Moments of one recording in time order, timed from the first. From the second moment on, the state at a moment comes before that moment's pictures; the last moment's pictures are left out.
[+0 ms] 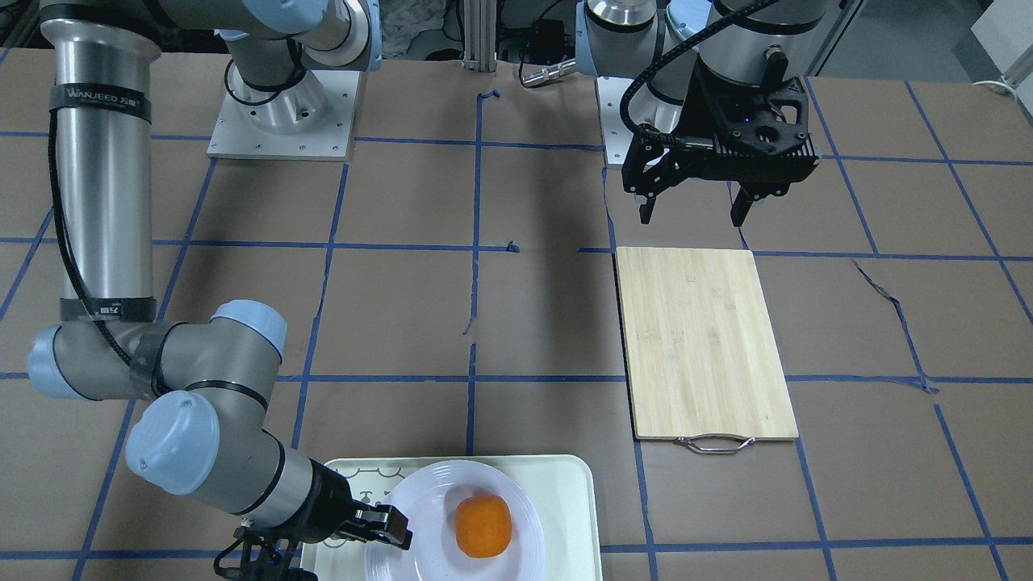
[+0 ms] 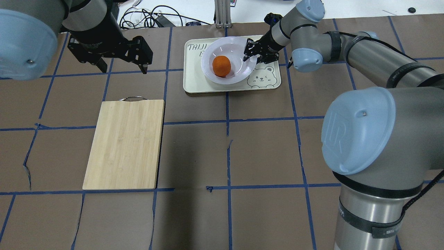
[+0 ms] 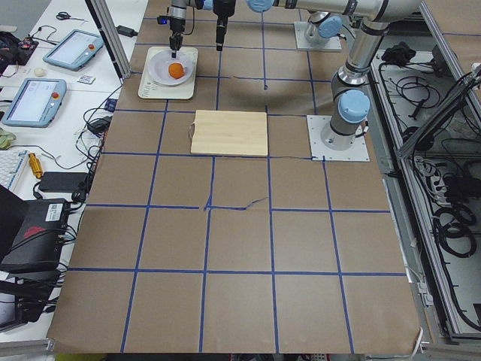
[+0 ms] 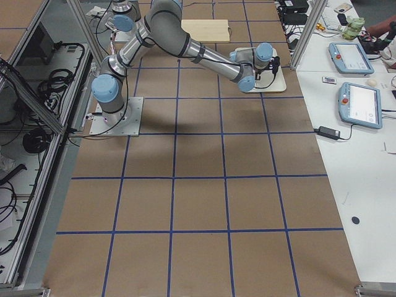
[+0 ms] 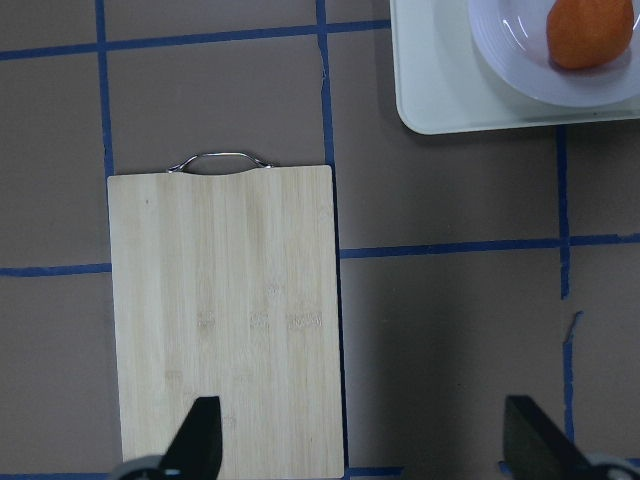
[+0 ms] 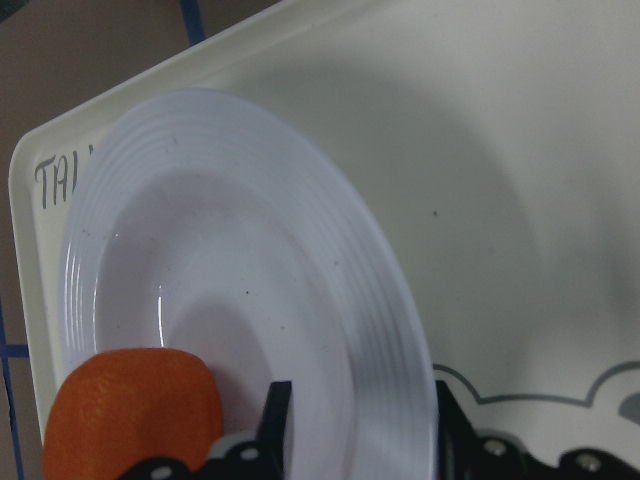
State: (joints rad) left arm -1.64 -1.59 -1.52 -1.49 1.63 -0.02; right arm 1.58 -0.79 1.32 -2.32 -1.07 0.23
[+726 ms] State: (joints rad) left arm -1.64 -1.59 -1.52 -1.49 1.63 -0.02; right arm 1.52 -1.03 1.31 -2.01 -1.44 0.06
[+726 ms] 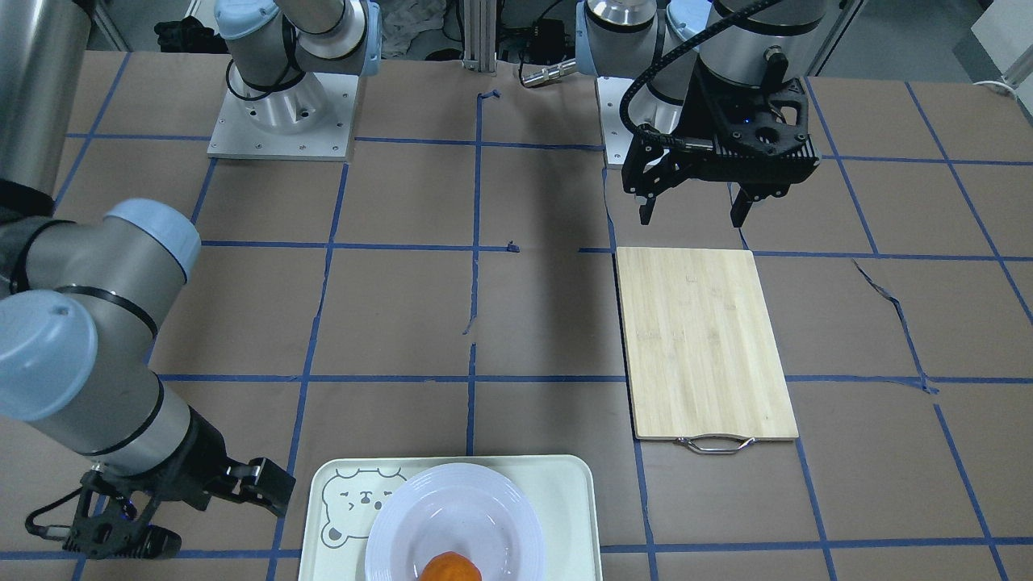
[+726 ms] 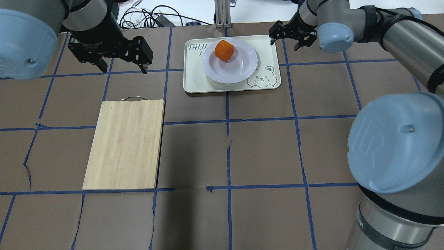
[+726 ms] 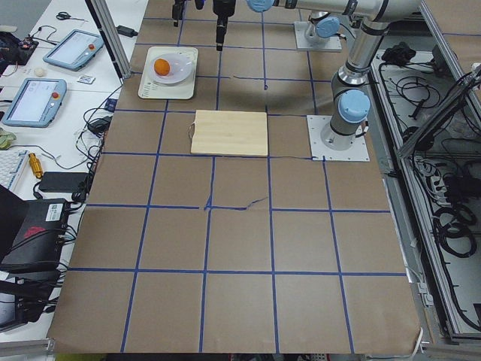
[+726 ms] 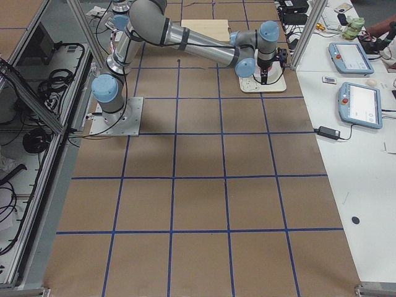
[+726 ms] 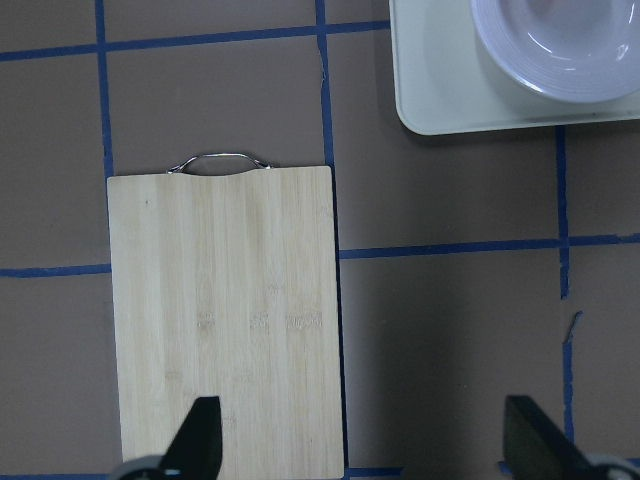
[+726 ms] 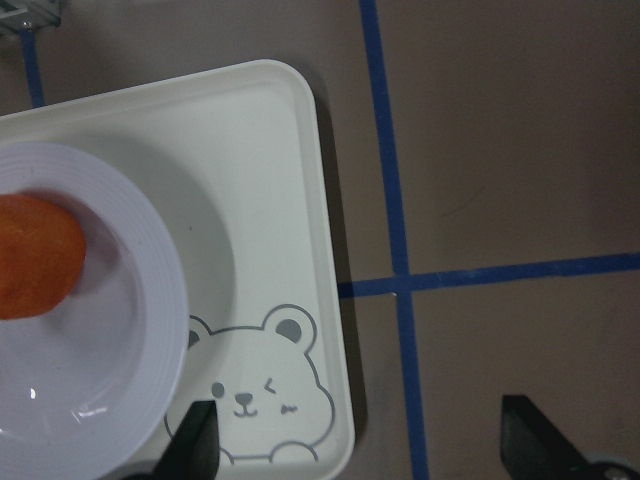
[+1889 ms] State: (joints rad) left arm -1.64 -1.59 -1.52 -1.49 1.63 -0.02; right arm 1.64 -1.49 1.43 -1.62 -1.61 -0.08
